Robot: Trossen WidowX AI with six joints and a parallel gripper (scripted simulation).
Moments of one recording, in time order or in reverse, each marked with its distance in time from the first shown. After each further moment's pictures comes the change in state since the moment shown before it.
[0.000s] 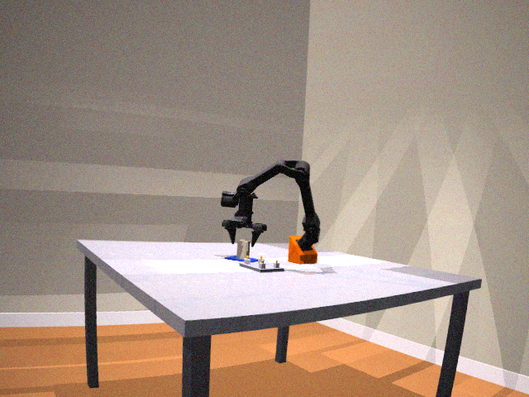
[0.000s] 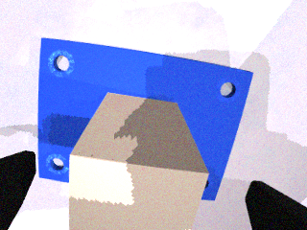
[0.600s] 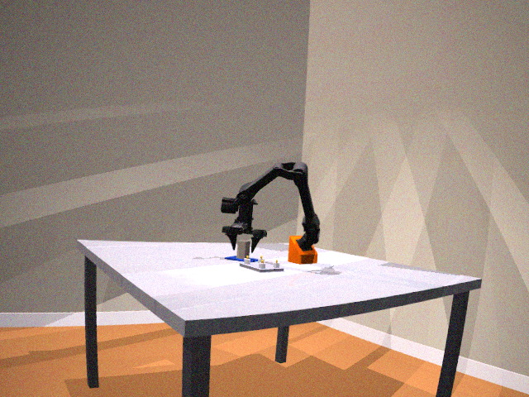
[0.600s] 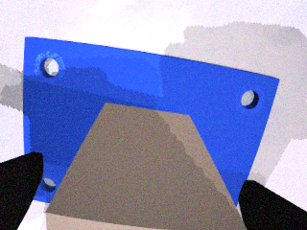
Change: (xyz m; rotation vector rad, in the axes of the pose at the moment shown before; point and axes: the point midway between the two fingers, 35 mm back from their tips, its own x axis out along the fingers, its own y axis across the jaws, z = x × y) arm 0.025 0.003 -0.001 0.000 0.000 0.005
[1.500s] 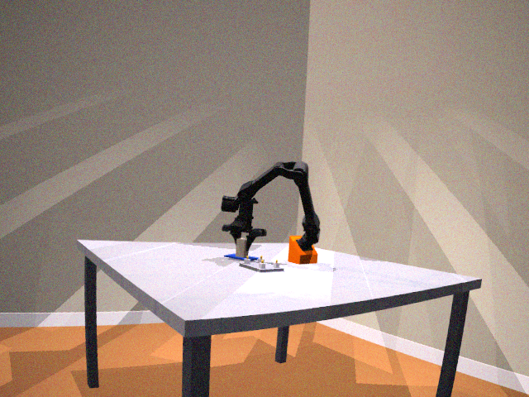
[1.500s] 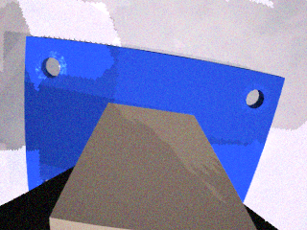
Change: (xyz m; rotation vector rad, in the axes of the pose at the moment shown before) arm -0.005 -0.004 -0.003 0.024 -0.004 -0.017
